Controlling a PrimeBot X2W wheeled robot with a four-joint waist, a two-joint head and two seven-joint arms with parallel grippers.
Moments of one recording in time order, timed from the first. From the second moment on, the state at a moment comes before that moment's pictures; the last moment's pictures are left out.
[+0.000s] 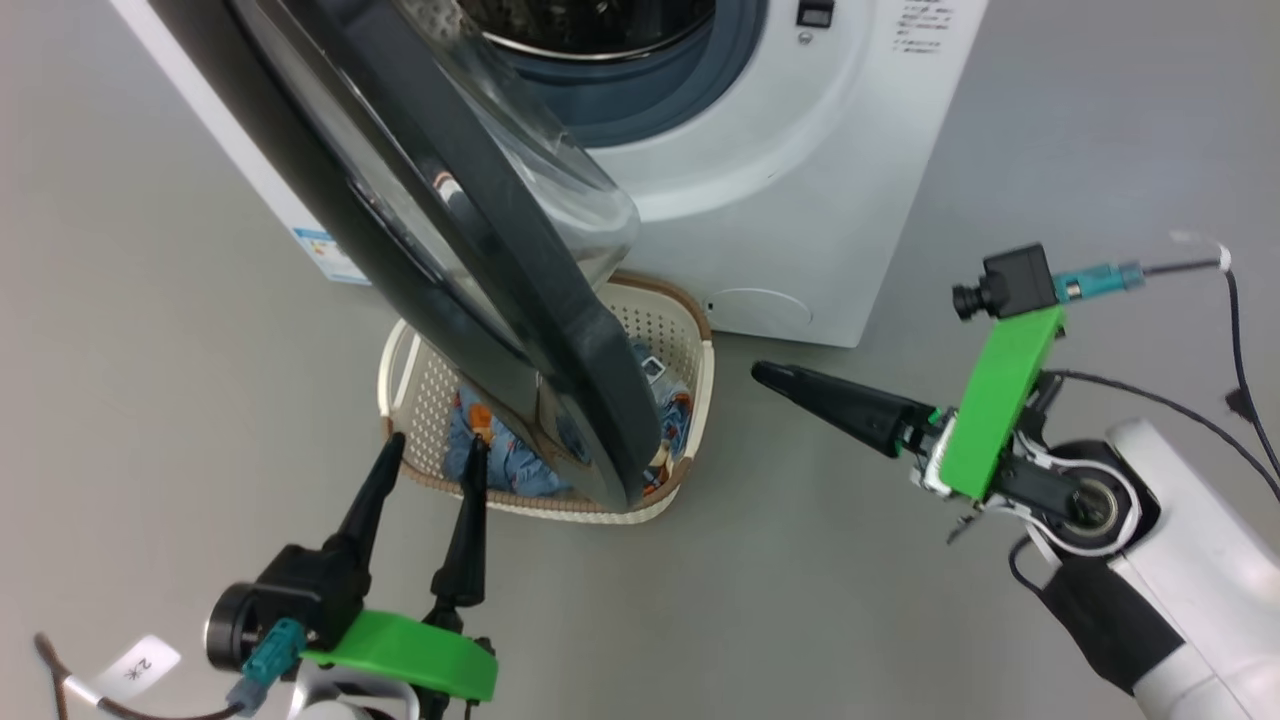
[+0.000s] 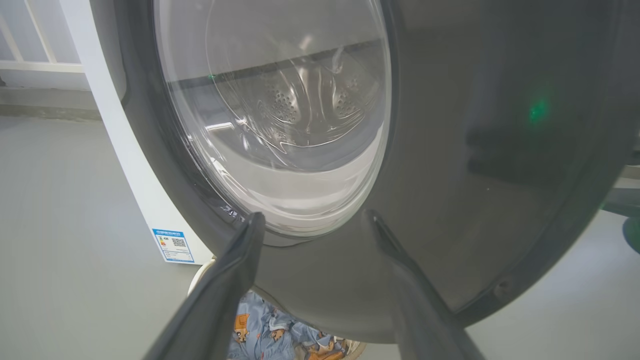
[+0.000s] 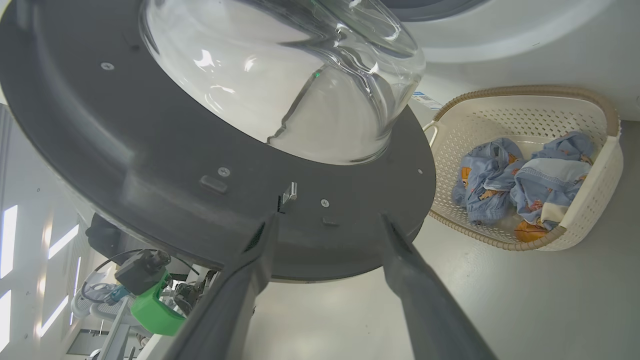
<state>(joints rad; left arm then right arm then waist) -0.16 0.04 -0.26 0.10 -0.27 0.02 -0.26 -0.61 -0.36 0.49 0.26 1.49 0.13 0.57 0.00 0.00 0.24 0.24</state>
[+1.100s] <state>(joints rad) -0.04 0.04 -0.15 0.16 -0.25 -0.04 -0.26 -0.28 -0.55 0.63 0.39 1.41 0.13 0.06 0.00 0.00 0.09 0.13</state>
